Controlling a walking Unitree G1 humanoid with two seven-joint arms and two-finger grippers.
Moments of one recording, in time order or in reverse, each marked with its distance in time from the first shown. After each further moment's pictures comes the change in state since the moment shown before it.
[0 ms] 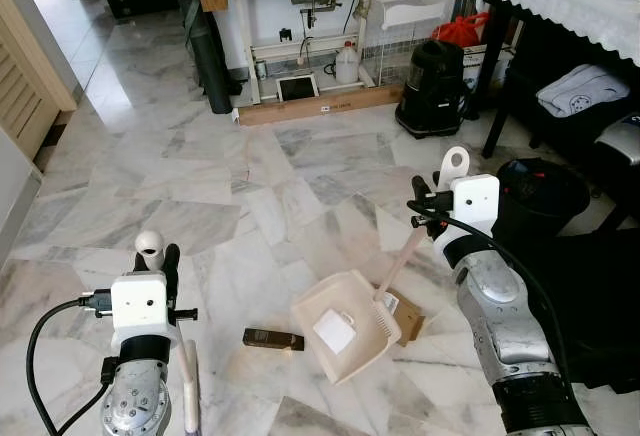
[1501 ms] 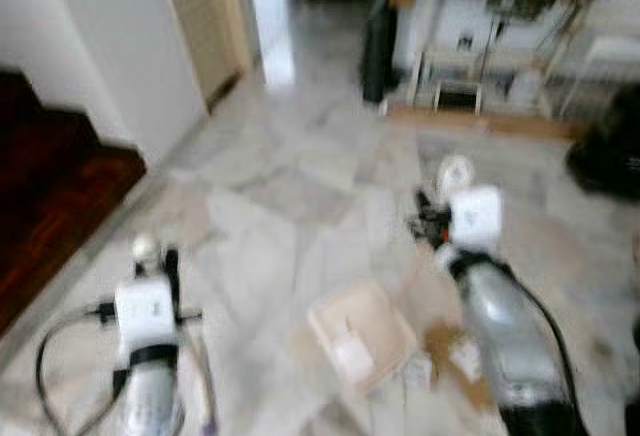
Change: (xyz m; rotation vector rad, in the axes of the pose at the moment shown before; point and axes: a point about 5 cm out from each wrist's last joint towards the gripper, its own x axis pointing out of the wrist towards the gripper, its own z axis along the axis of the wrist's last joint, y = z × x) left arm -0.004 -0.008 0.003 -0.009 -0.028 0.057; right arm -0.014 0.008 0.000 -0.049 0.001 0.043
